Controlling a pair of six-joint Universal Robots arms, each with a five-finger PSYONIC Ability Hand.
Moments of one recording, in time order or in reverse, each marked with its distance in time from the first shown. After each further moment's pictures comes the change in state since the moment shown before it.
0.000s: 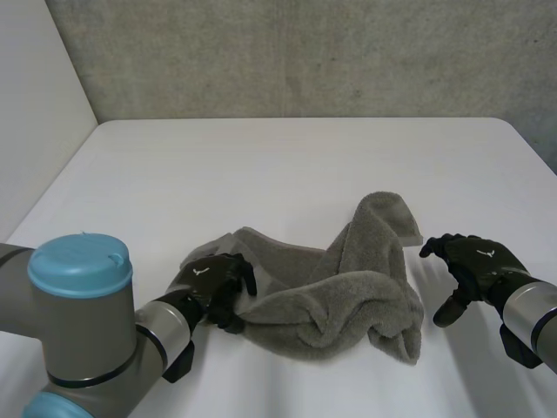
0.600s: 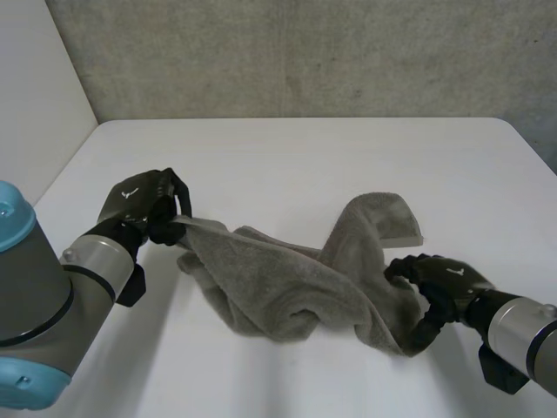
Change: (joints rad) left arm 0.169 0.212 -0.002 0.097 -0.064 0.001; right arm 0.057 -0.037 0.004 0.151 -0.136 0.073; left_hand 0.402 0.420 0.419 0.420 0.418; right_hand -0.012 0.031 0.012 -0.010 -0.054
